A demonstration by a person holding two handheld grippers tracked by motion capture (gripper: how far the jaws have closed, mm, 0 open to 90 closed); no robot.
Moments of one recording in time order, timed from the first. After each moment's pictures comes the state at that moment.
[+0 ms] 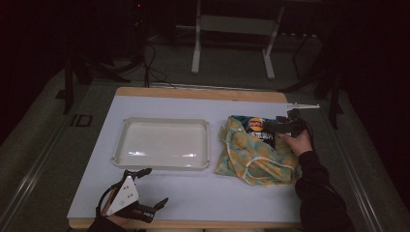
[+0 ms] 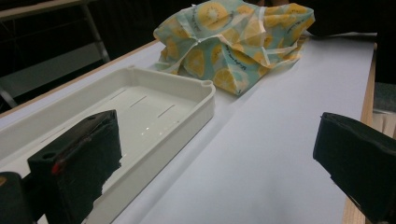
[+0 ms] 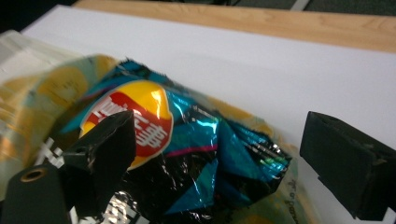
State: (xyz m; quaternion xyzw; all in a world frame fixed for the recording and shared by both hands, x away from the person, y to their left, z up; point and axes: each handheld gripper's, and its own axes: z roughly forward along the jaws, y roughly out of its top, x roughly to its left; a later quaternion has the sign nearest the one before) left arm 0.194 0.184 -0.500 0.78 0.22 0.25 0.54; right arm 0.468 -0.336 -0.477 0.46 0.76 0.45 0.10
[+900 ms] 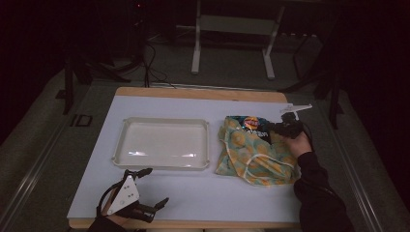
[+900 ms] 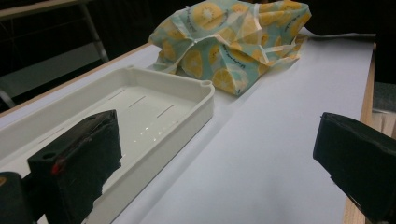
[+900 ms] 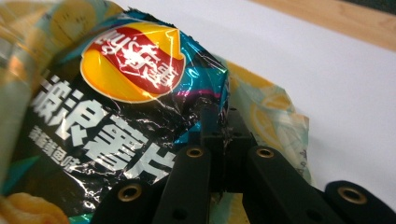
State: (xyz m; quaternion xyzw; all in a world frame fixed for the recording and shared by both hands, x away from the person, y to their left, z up) left arm 0.195 0.183 -0.500 0.78 0.21 0.25 0.54; right arm 0.454 -0.322 -0.467 0.40 0.82 0.38 0.13
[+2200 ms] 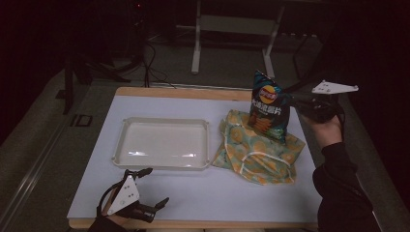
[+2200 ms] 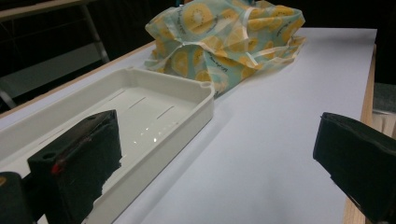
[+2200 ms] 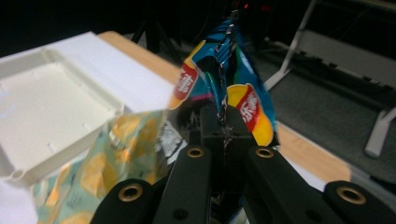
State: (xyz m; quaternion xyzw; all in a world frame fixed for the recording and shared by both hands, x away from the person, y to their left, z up) left arm 0.195 0.182 -0.499 0.78 0.21 0.25 0.54; right arm 0.409 -0.340 -0.337 0.33 0.79 0.46 0.24
